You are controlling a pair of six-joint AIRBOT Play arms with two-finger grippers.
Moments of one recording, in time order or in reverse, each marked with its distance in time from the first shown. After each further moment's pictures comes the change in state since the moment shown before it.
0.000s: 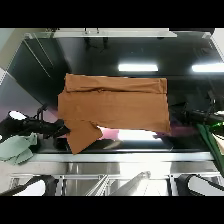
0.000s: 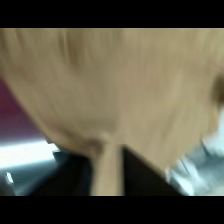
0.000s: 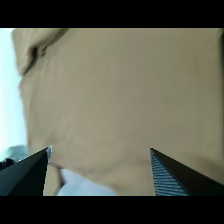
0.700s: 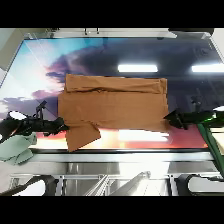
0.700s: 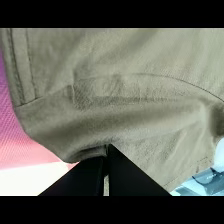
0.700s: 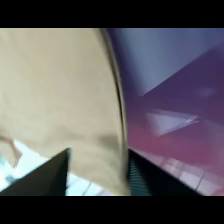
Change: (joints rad) left arm -0.001 -0.001 -0.004 -0.028 0.042 0.063; right arm 0.123 -0.264 0.161 -0.385 0.003 0.322
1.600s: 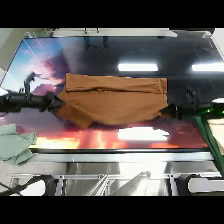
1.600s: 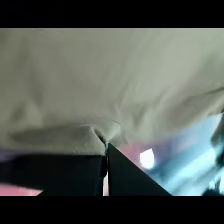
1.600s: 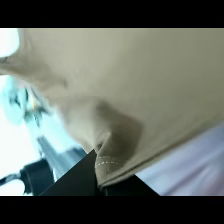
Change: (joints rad) left arm -0.008 -0.020 0.402 -0.224 -0.225 0.046; right arm 0.043 -0.021 0.158 0.238 0.209 -0.181
